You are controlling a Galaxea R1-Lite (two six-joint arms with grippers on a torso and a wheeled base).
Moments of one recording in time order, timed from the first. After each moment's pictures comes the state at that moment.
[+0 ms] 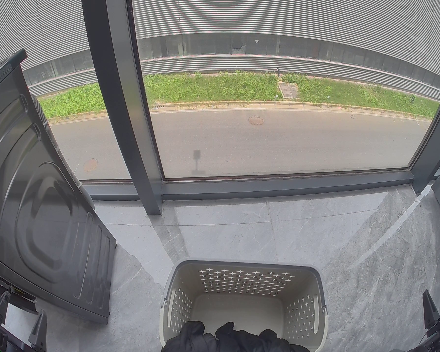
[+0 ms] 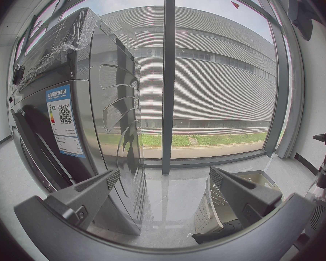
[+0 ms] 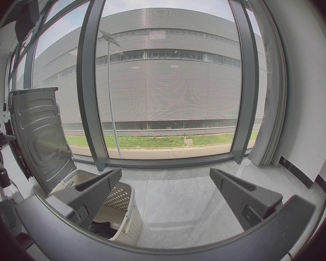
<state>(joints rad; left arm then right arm) 0.00 0.02 -0.02 0.00 0.02 -0.03 -0.01 0.02 -0.02 -0.02 -0.01 0.01</state>
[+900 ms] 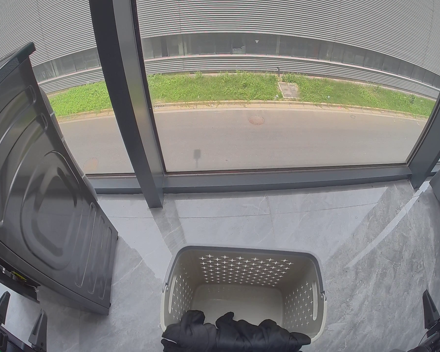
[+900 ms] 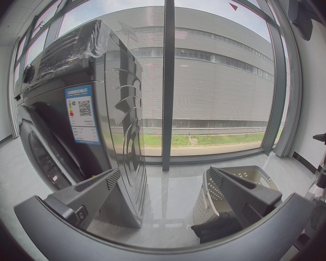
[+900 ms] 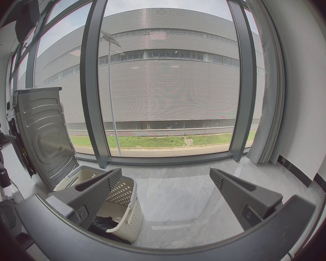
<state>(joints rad) 0.00 0.02 -0.02 0.00 0.02 -0.03 -0.01 0.02 -0.02 -0.02 -0.01 0.01</state>
